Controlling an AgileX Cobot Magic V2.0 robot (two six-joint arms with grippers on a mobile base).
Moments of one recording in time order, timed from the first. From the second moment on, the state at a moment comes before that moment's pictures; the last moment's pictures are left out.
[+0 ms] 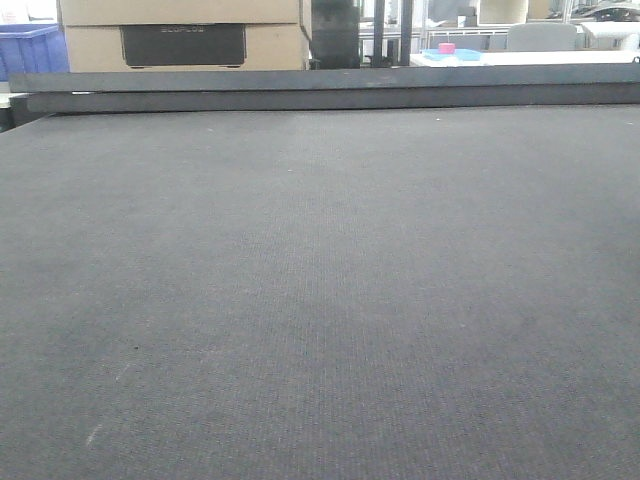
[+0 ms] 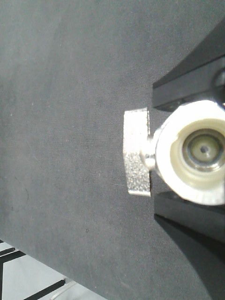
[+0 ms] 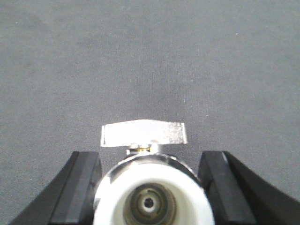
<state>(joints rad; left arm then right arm) -0.05 0.59 -0.84 0.01 0.82 0.02 0.06 0.72 -0.94 0.08 0.94 -0.03</state>
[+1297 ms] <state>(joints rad) -0.05 0.59 -0.84 0.01 0.82 0.02 0.06 0.72 -0.94 0.08 0.94 -0.03</state>
